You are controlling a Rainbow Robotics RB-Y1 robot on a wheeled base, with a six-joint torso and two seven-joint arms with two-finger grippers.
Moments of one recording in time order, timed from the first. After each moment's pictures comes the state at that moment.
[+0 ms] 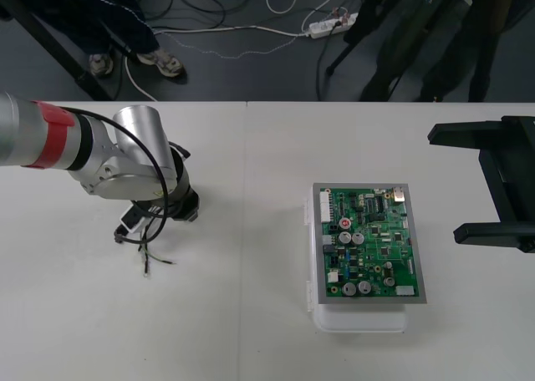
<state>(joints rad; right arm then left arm) -0.11 -0.57 -0.35 -1.99 0.93 -1.57 -0.44 -1.45 0.69 -2.03 -1.26 -1.83 -0.65 -1.11</state>
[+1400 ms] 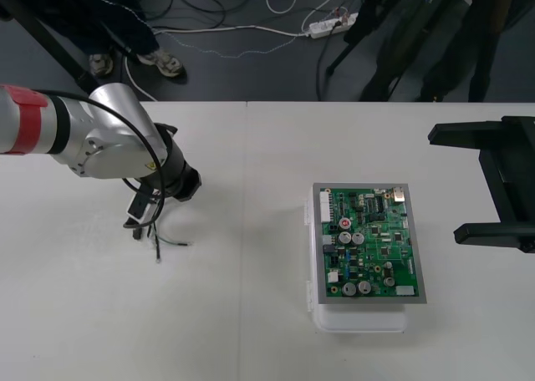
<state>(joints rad) -0.11 -0.57 -0.35 -1.99 0.93 -1.57 -0.44 -1.44 0.77 -1.91 -1.23 -1.67 -0.61 -1.11</state>
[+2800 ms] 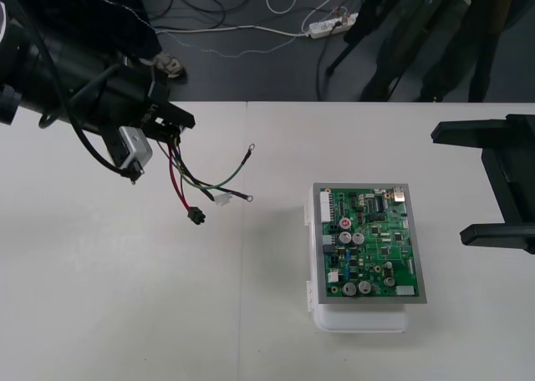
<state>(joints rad) -0.11 -0.57 -0.35 -1.99 0.90 -1.57 -0.44 -1.44 1.34 -1.51 -1.66 -0.65 -0.71 -1.07</state>
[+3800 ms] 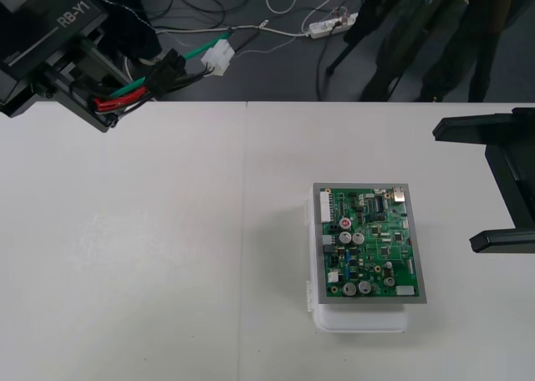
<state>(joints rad) -0.14 -0.59 -0.35 -2.03 0.86 -1.57 -0.48 -1.44 1.41 -1.12 -1.59 -0.52 -1.46 0.13</state>
